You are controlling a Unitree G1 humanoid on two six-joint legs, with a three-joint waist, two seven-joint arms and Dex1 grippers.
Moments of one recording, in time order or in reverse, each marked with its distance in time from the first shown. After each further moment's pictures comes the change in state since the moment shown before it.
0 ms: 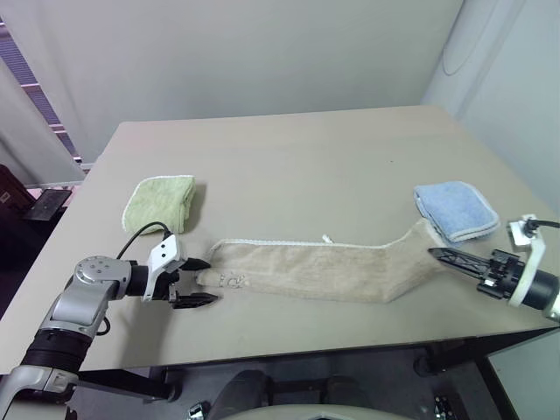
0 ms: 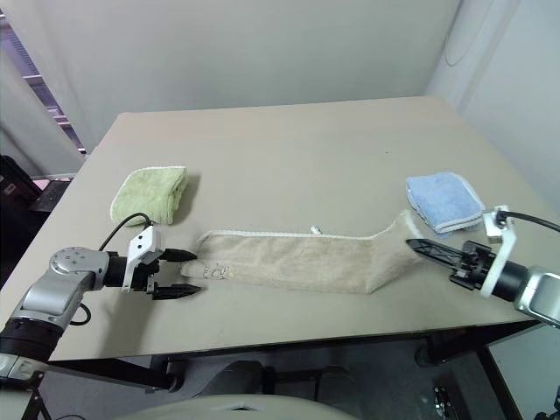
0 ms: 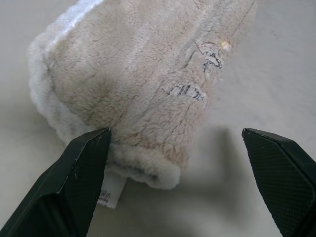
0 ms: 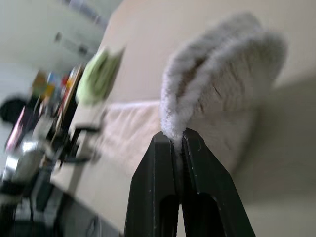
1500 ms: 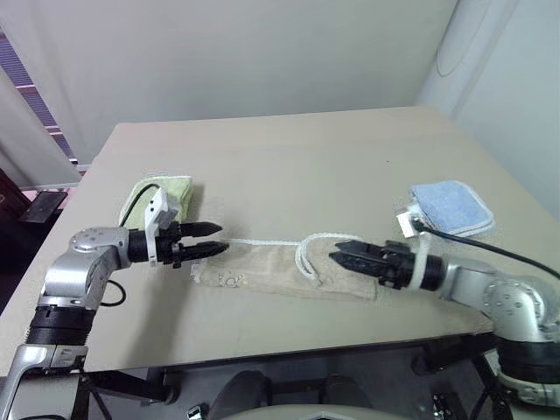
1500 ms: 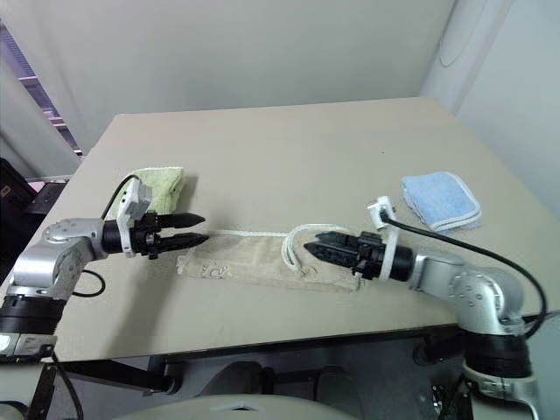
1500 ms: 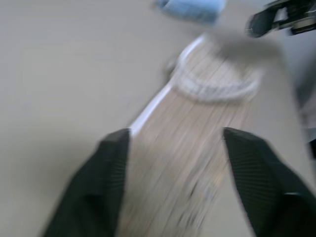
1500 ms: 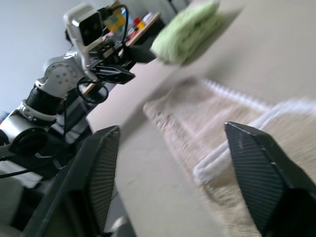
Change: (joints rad) left arm -0.187 -0.085 0.117 -0.142 -0.260 0.292 0.028; right arm -0.139 0.229 0.362 -0.242 -0.138 -0.290 0.075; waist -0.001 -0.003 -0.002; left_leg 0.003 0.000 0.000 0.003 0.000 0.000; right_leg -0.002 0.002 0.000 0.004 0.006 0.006
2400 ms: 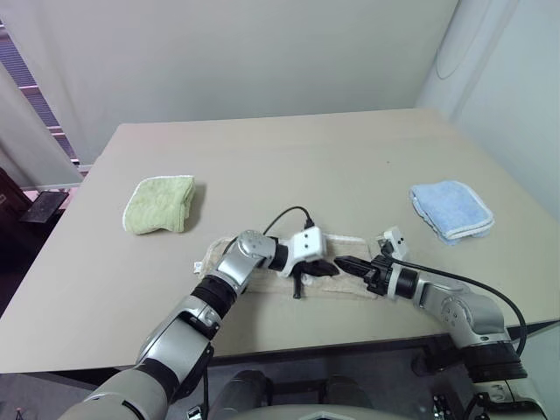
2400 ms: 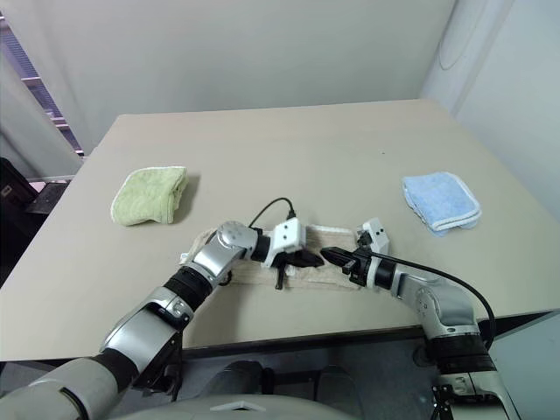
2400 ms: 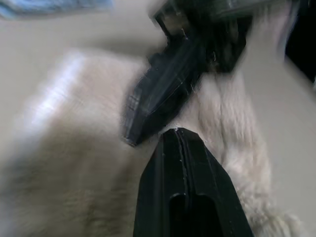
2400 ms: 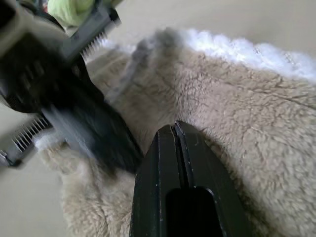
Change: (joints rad) left arm -0.290 -0.569 -0.531 0.614 0.560 -0.630 0.141; right arm 0.037 0.102 0.262 0.353 -0.508 -0.494 0.070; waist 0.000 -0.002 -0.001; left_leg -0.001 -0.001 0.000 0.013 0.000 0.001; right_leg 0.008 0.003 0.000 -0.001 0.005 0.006
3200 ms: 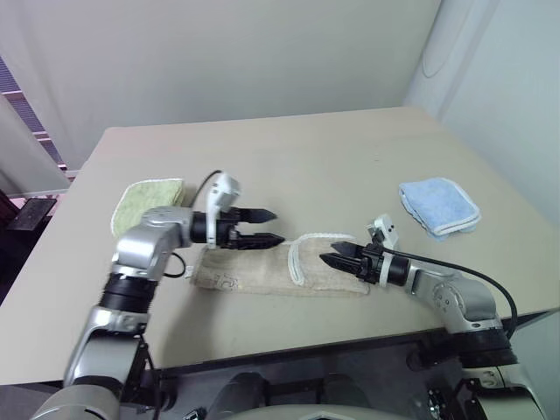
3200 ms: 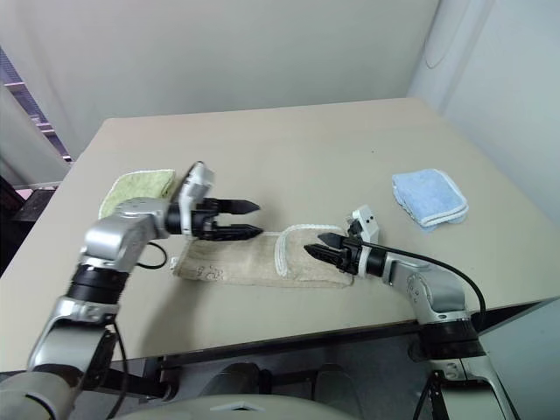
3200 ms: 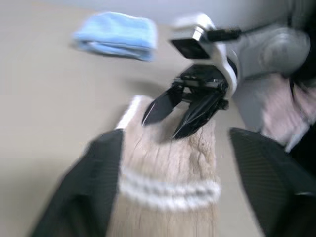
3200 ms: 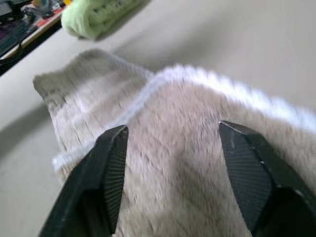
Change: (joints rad) left arm 0.164 0.418 0.508 -0.606 -0.539 0.890 -0.092; right arm -0.121 0.039 -0.006 -0.029 0.011 0.092 0.006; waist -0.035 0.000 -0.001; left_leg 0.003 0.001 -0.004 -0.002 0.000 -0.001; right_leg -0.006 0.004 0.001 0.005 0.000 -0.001
